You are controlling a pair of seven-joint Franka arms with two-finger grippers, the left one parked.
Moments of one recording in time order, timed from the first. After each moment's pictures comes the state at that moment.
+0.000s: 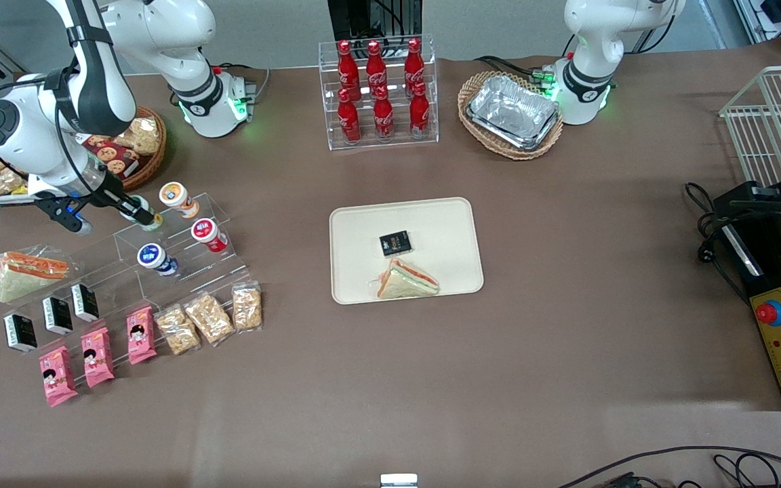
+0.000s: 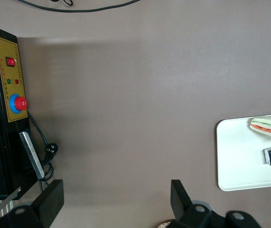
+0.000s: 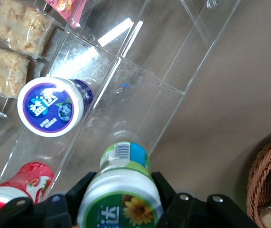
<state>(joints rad) 0.05 -0.28 -0.18 -2.56 -0.04 2.25 0.53</state>
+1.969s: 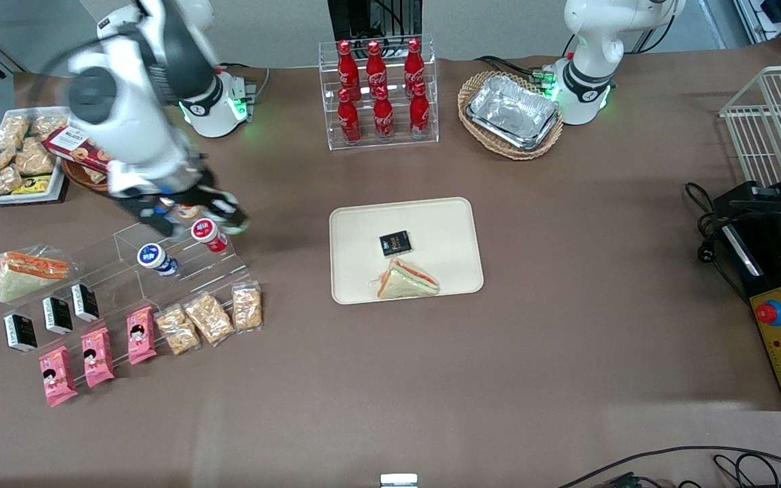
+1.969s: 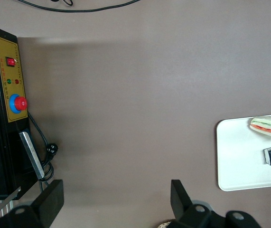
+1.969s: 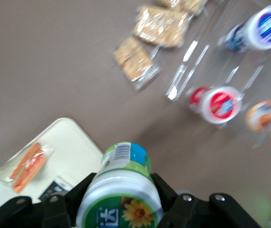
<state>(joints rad) 0.56 -0.06 -0.13 -2.01 0.05 1.96 1.04</state>
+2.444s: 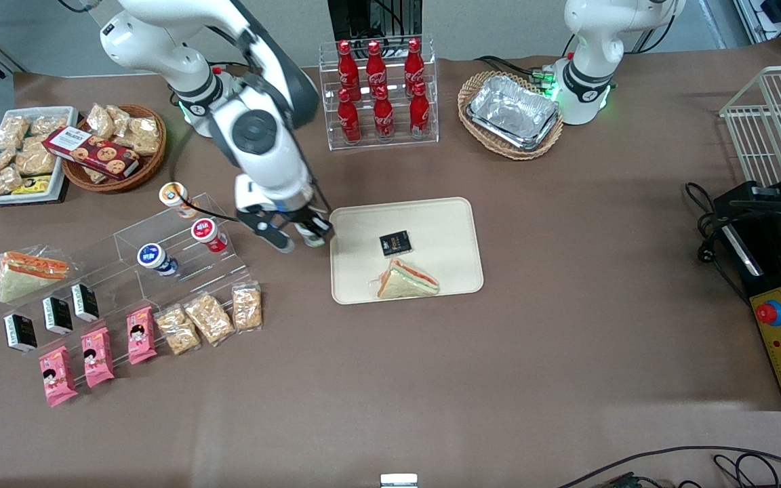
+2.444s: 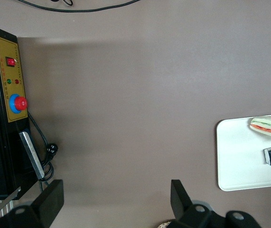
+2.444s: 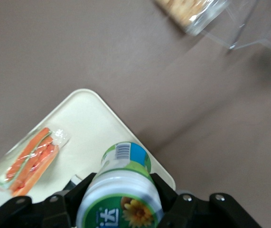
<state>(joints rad) 0.76 0.20 -0.13 -2.02 0.05 2.25 1.27</state>
